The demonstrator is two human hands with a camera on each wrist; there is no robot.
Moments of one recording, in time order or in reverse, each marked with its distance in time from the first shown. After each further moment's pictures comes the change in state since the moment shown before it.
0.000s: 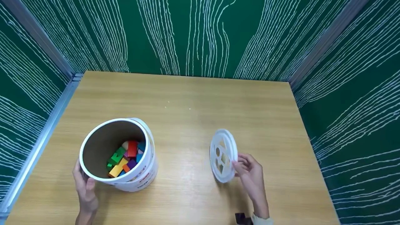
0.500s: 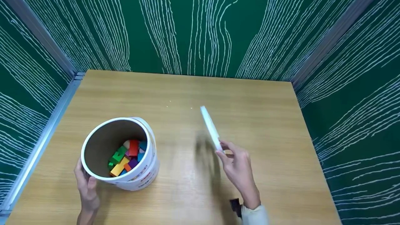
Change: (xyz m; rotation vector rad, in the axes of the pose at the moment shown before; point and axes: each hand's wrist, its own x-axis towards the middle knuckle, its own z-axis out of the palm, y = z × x) left_hand 0.001 -0.003 -0.001 0.012 -0.003 0.027; right_hand 0.009 -0.054 0.038 -0.384 -0.052 -0.491
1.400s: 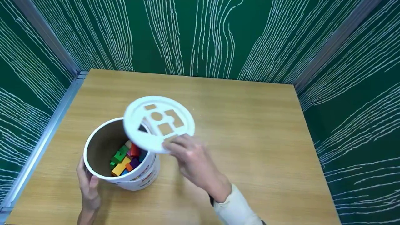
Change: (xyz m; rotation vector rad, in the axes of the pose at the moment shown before) left_hand 0.000 0.002 0.001 0.028 0.008 0.006; right_hand 0.037 -0.103 0.046 -0.090 -0.163 -0.654
